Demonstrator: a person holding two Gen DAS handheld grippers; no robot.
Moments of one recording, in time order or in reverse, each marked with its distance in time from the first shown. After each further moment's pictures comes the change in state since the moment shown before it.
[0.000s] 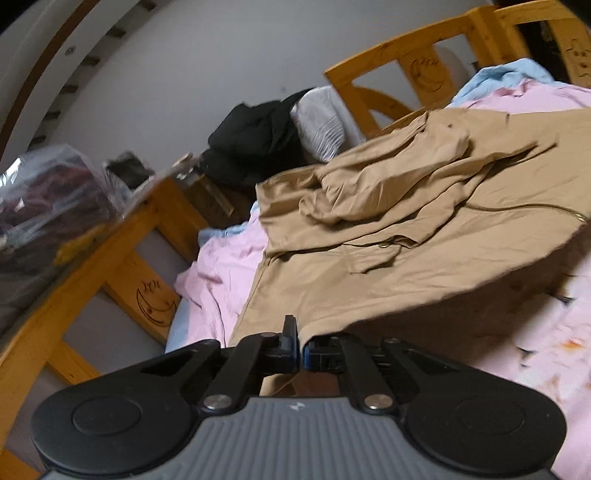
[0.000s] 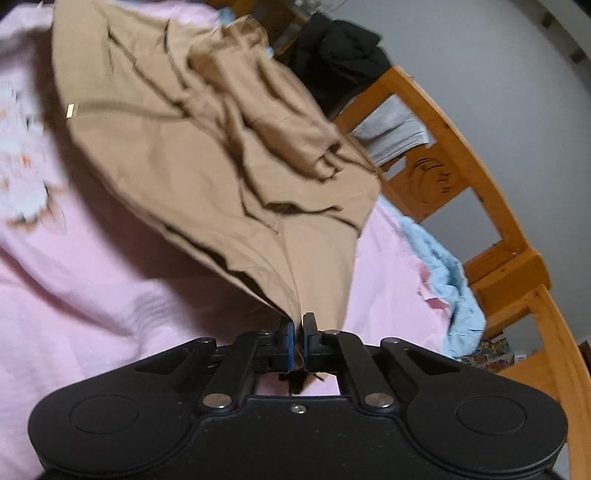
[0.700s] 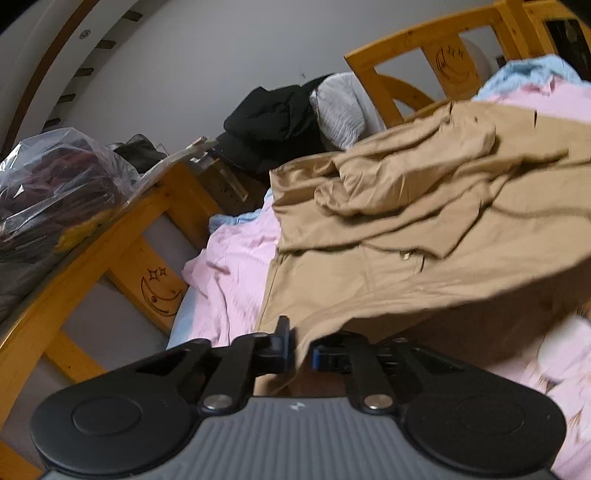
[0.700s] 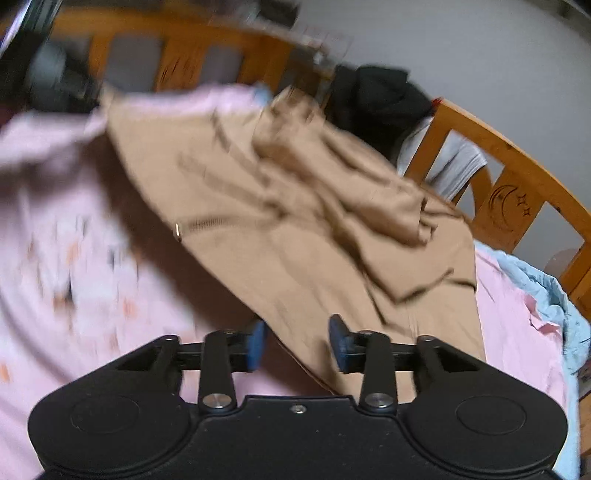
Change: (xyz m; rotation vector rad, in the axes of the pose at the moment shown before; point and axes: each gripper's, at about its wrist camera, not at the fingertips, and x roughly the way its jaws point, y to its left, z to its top) left arm 0.034 0.001 0.012 -0.057 0.045 0.052; right arm 0.006 0.060 0.046 0.169 -0.149 0.261
